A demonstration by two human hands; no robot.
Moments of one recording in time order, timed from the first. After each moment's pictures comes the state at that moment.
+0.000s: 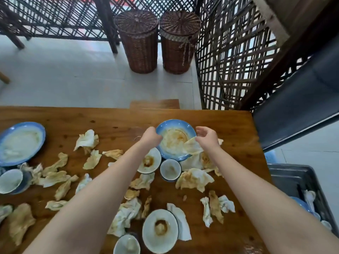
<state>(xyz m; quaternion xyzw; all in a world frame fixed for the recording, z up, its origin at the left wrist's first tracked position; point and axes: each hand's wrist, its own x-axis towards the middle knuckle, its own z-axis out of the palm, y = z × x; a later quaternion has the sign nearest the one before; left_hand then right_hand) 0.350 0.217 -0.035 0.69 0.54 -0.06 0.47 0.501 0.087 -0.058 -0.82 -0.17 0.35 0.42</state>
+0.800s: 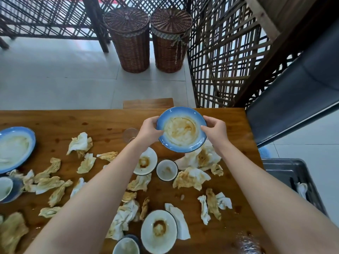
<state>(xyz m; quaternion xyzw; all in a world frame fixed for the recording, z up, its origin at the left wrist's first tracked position) 0.358 0.214 -0.014 0.69 0.45 0.07 0.56 0.523 0.074 -0.030 -0.80 -0.17 0.28 0.51</state>
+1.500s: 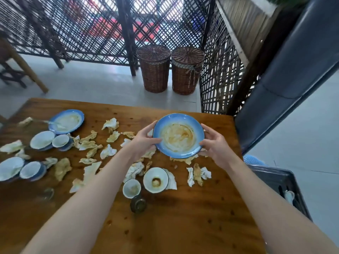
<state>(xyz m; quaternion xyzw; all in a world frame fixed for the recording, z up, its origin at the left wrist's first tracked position) 0.223 0.065 0.083 0.54 0.43 0.14 0.71 0.429 -0.084 0.078 -0.61 -0.24 0.49 0.57</state>
